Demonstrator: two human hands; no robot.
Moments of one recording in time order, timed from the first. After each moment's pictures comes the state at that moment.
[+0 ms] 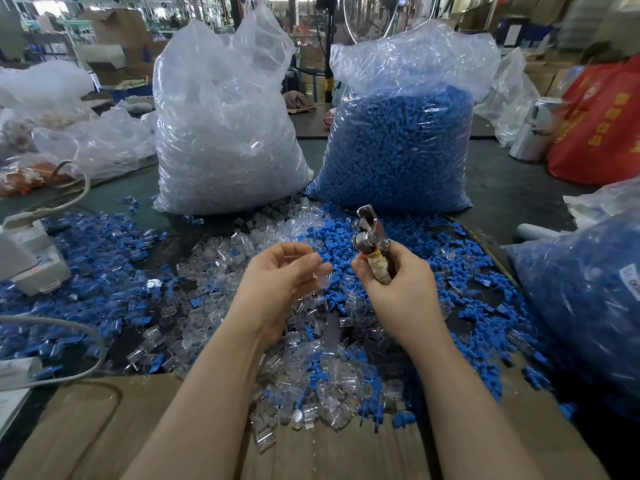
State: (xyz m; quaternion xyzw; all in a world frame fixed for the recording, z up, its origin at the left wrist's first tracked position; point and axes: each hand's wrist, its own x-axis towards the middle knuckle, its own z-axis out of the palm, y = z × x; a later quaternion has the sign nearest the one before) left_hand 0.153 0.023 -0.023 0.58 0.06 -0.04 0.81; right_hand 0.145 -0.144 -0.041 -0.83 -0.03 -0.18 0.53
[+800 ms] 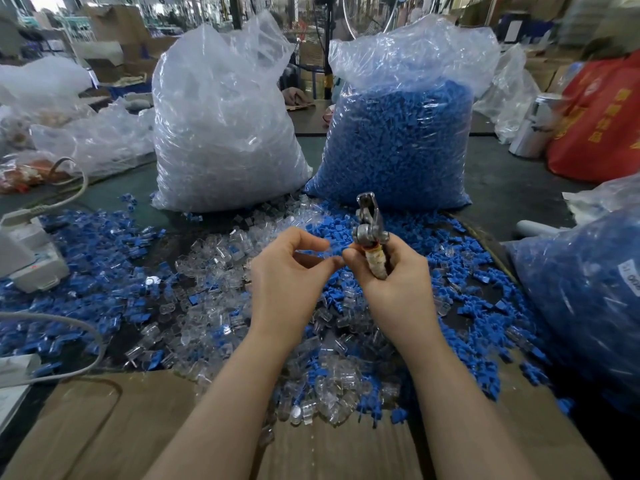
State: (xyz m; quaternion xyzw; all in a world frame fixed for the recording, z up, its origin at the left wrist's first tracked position) left_hand 0.141 0.000 -0.026 0.79 0.00 0.21 0.57; right_hand 0.139 -0.132 -0.034 -0.75 -0.11 -0.20 0.63
